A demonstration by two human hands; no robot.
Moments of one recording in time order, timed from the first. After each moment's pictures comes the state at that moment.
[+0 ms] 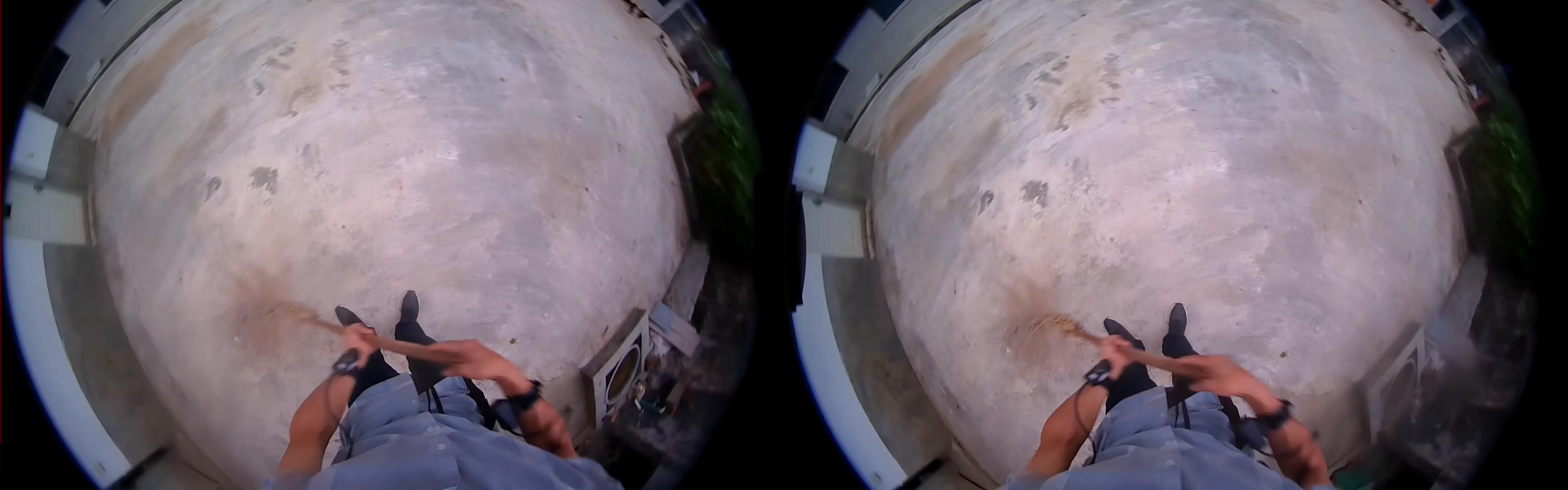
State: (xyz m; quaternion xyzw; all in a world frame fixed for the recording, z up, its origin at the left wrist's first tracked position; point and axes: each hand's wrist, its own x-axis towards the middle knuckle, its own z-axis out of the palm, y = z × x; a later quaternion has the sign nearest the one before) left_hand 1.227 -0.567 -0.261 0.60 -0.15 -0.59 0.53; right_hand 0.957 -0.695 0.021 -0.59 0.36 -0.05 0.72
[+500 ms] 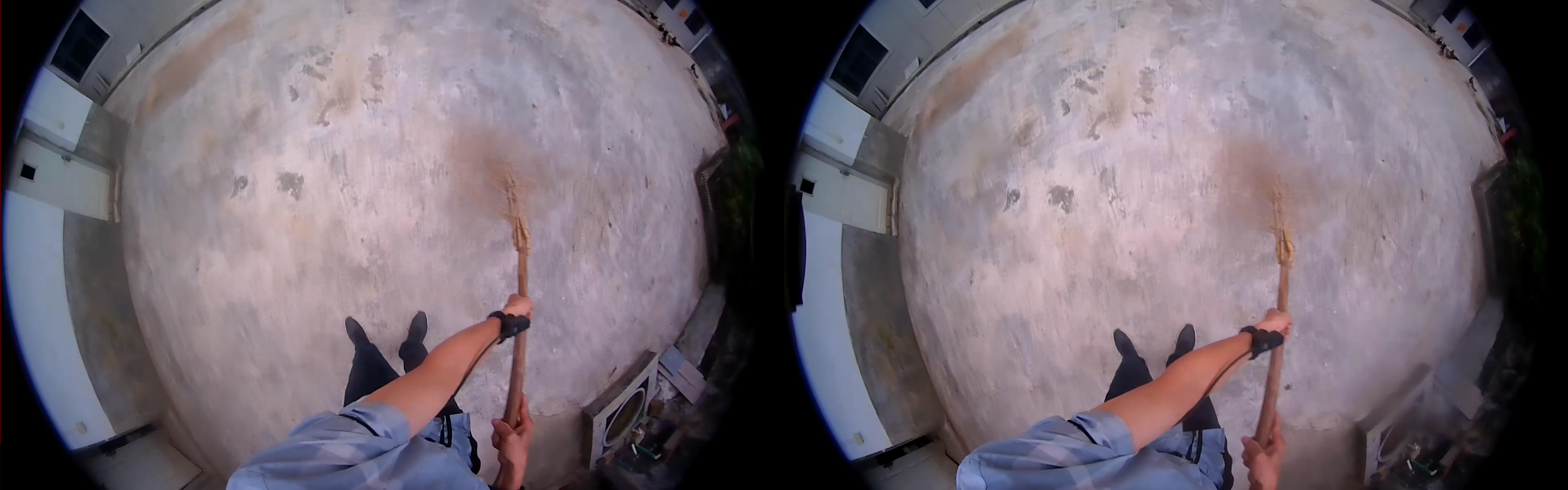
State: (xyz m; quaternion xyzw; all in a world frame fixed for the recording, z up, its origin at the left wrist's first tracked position) left_hand 0.859 -0.813 -0.185 0.56 -0.16 -0.79 0.18; right_hand 0.894 -0.601 0.092 -0.16 0.74 -0.33 0.56
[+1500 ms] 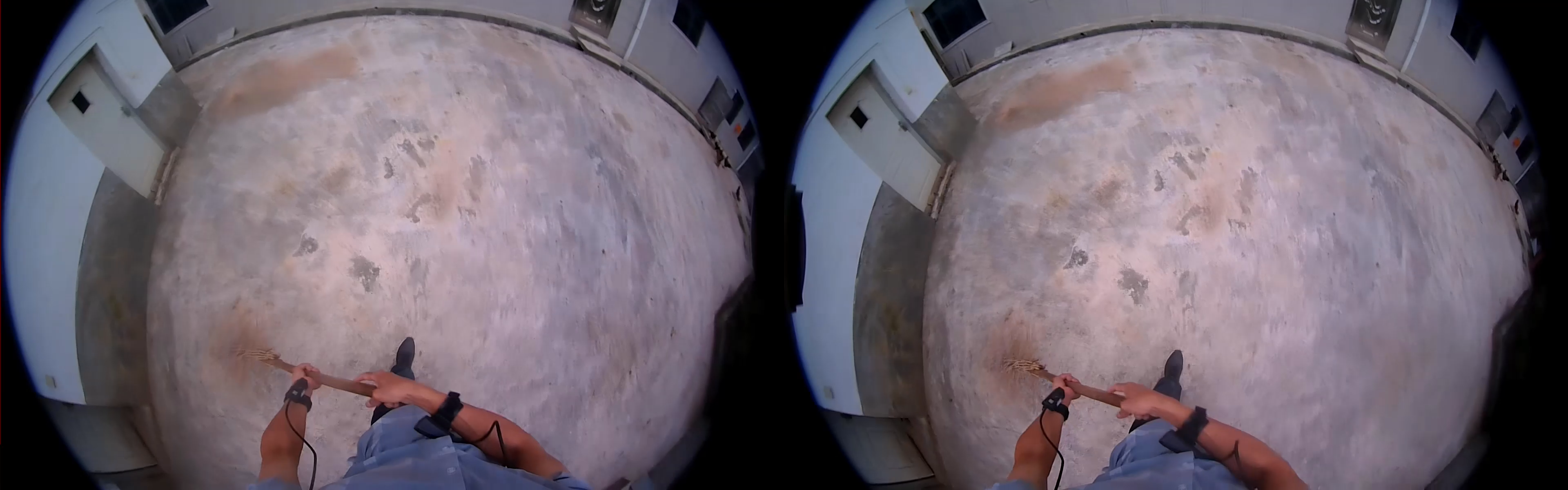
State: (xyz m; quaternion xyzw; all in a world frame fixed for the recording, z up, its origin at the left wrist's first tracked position) left_hand 1.654 -0.746 -0.220 0.49 0.43 -0.36 0.66; right_hand 1.418 -0.950 0.008 -0.57 0.22 0.27 0.74
